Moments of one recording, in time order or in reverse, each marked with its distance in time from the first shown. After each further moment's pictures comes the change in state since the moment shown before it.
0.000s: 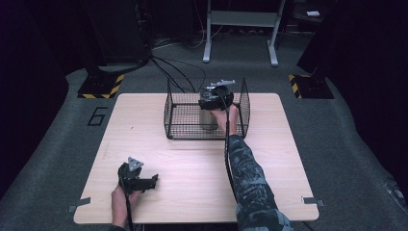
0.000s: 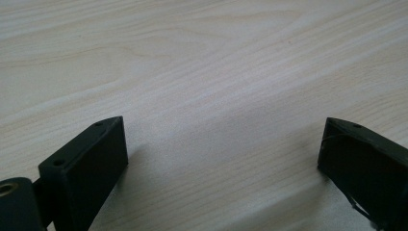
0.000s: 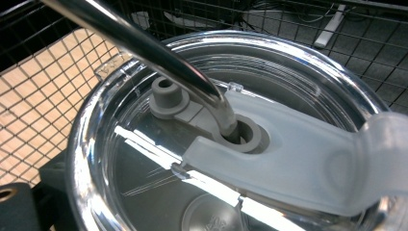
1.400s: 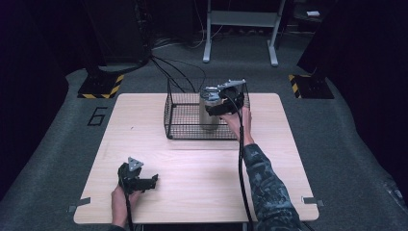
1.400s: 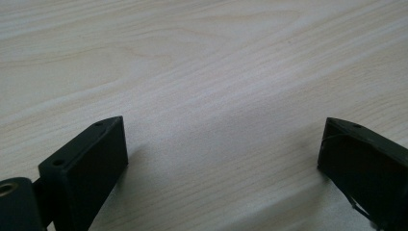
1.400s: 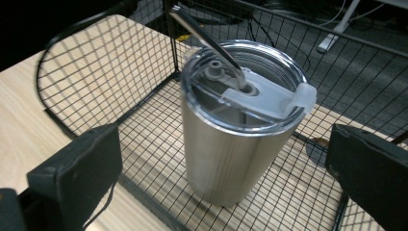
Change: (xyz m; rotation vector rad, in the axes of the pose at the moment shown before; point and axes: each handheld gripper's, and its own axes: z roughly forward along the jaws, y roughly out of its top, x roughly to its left) left arm 0.000 0.000 0.000 -0.002 0.001 0.000; right arm 0.013 0.007 -0.086 0.035 0.028 -0.108
